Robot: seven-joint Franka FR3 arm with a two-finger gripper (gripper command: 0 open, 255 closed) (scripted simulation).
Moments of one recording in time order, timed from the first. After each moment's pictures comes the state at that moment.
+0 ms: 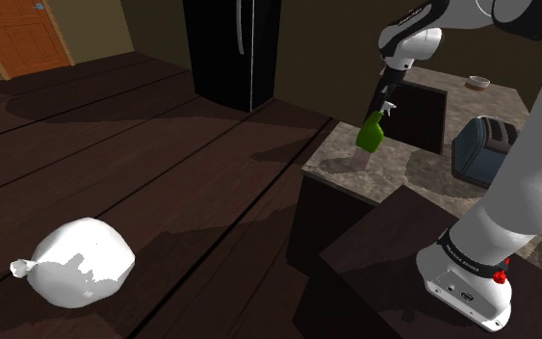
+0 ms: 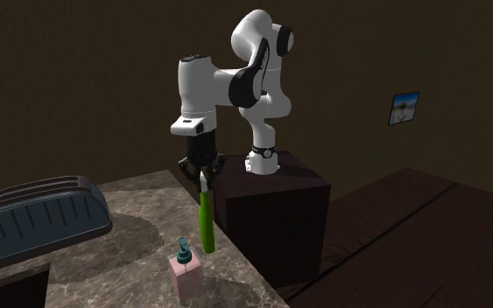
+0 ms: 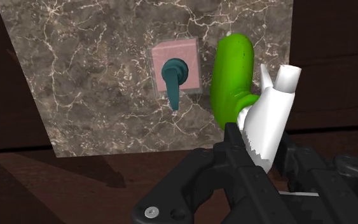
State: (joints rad) arm -0.12 0.27 -0.53 -1.95 0.19 2.20 -0.96
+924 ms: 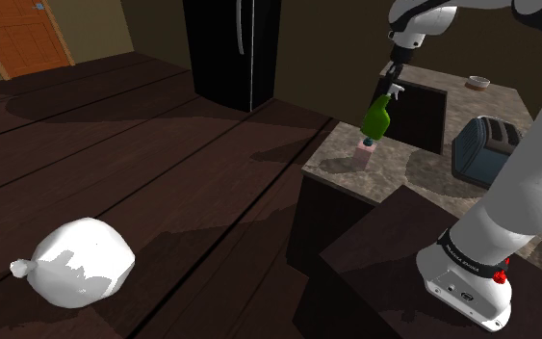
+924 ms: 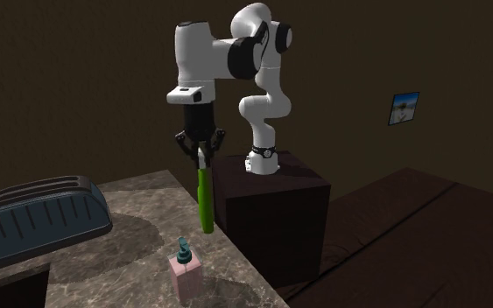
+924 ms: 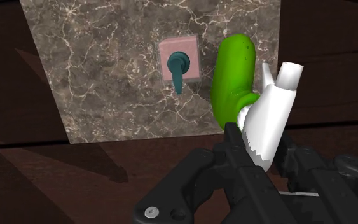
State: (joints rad) arm -0.11 0.19 -0.54 -1.86 0.13 2.04 -0.92
